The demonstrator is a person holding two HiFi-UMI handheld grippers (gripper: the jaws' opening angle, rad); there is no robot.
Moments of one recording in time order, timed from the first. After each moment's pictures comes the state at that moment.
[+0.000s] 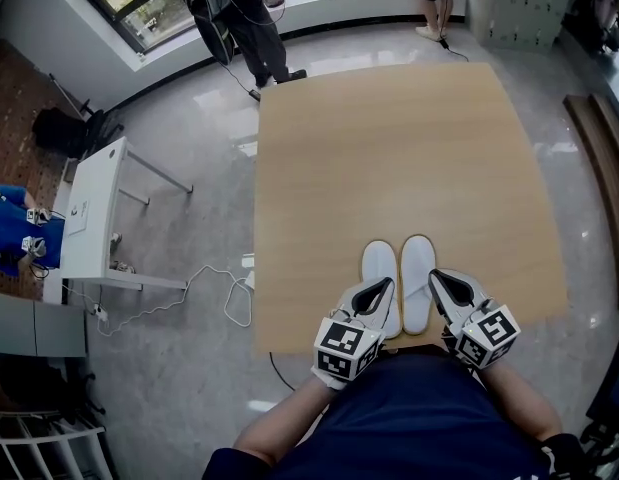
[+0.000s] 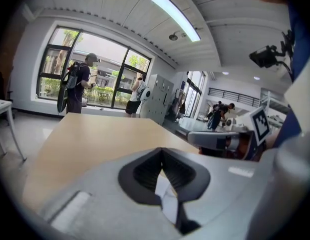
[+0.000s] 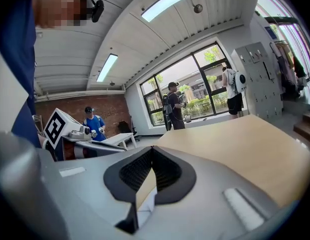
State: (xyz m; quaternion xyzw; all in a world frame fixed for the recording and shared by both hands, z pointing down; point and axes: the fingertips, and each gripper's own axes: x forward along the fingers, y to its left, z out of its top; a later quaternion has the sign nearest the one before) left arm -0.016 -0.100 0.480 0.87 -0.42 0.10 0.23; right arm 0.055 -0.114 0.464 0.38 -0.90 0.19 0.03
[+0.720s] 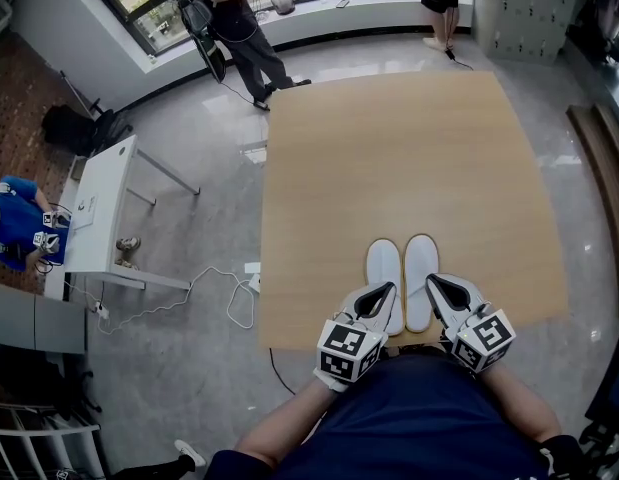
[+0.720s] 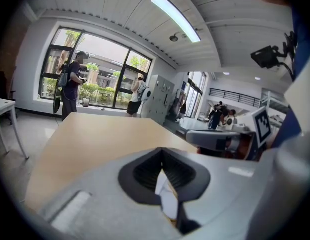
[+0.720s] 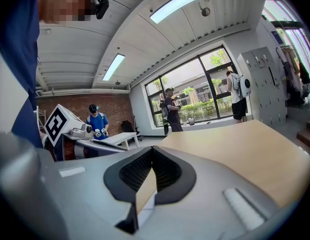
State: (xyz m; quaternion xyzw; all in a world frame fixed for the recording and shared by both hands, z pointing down) left arm -0.015 -0.082 0.477 0.87 -0.43 0.10 0.23; right arm 0.046 -0.096 0.458 0.37 -0.92 0.16 0.03
